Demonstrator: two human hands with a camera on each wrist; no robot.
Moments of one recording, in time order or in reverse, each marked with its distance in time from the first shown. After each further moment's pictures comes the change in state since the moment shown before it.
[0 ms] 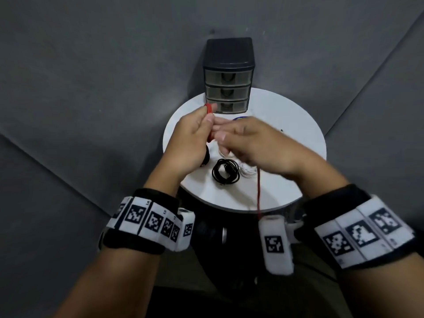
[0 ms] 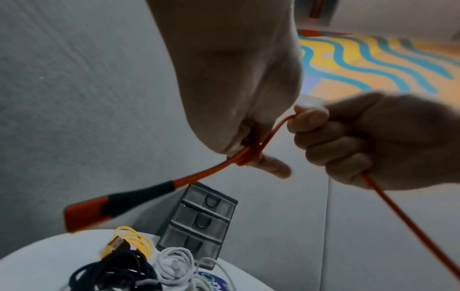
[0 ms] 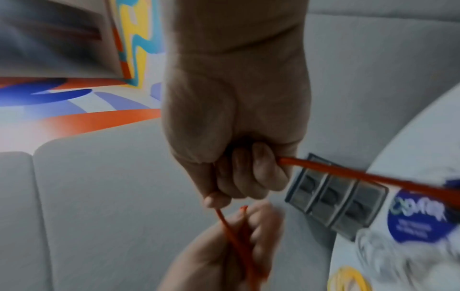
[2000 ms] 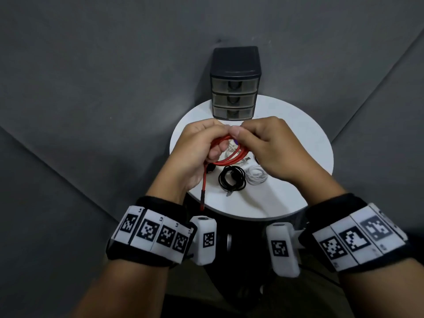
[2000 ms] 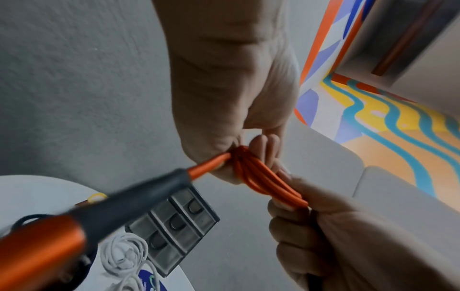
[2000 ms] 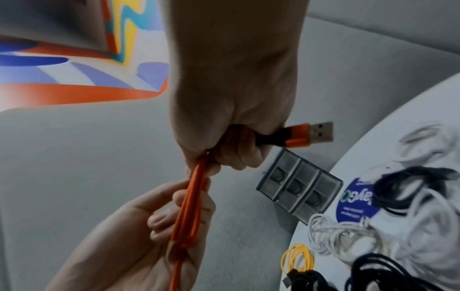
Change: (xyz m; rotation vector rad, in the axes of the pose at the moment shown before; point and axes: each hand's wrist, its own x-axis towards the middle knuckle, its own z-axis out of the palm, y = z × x) left_hand -0.005 0.019 -0.003 -0.232 -0.029 -0.244; right_hand 0.002 0.012 -0.004 -0.296 0.334 -0.033
